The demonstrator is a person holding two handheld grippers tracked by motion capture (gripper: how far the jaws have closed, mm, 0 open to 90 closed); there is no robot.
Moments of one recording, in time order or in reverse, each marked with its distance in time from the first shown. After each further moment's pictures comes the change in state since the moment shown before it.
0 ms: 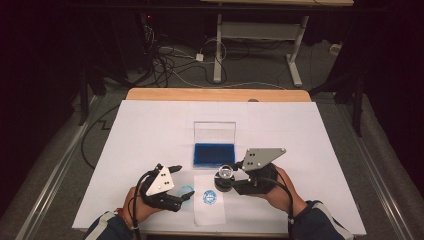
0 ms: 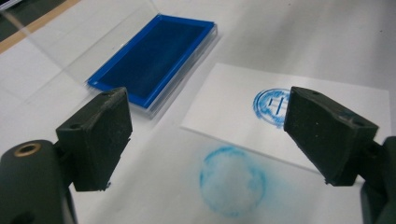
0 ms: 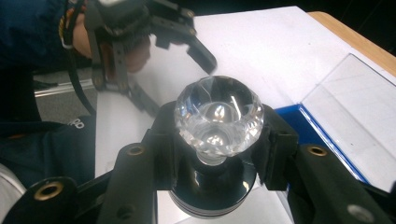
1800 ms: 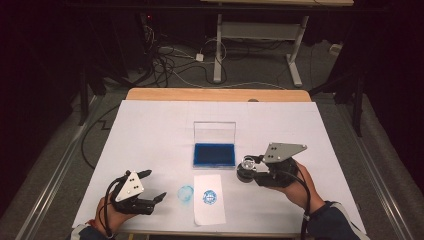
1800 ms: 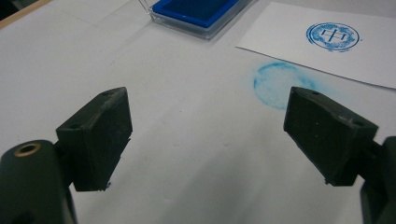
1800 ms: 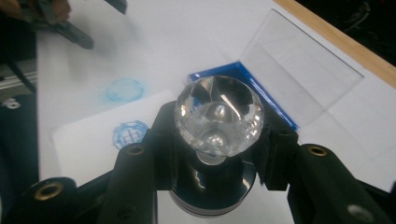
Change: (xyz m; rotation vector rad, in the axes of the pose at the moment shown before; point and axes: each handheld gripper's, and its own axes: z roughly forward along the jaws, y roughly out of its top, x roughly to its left) left arm 0.014 -0.051 -0.040 0.057 0.095 -0.110; right arm -0.028 -0.027 -0.032 0.066 -0.165 0.051
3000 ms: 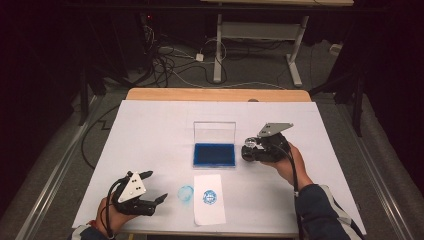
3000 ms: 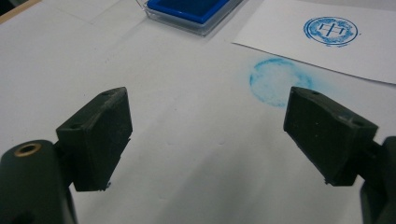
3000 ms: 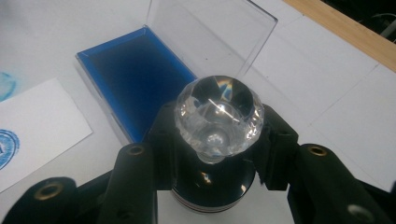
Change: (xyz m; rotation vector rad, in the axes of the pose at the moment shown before) left arm -0.002 0.001 0.002 0.009 0.019 0.035; right arm -0.069 -0.014 0.050 0.112 -0.148 0.134
